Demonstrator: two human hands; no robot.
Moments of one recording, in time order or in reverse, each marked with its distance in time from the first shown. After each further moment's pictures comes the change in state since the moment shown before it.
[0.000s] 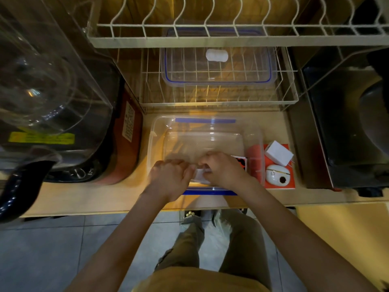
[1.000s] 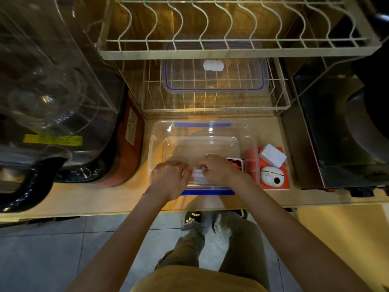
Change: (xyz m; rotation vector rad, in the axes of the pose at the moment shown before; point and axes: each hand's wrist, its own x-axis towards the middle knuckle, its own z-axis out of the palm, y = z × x) left_hand -0.003 0.006 -0.006 0.001 0.008 -0.072; right_hand 0.010 0.003 0.004 0.092 -0.111 0.105
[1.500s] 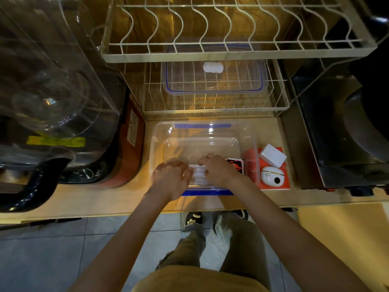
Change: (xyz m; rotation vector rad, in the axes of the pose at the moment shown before) left_hand 0.002 -0.003 0.002 0.005 -0.025 0.009; right_hand -0.004 -0.004 0.002 -0.048 0.024 0.028
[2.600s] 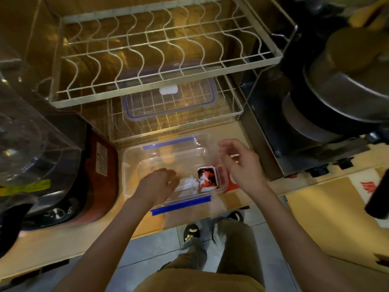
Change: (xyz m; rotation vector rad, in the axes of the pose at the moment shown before) left_hand 0.017 0.034 -0.029 -0.018 -0.104 0.156; right_hand -0.106 0.045 -0.051 0.693 0.798 0.040
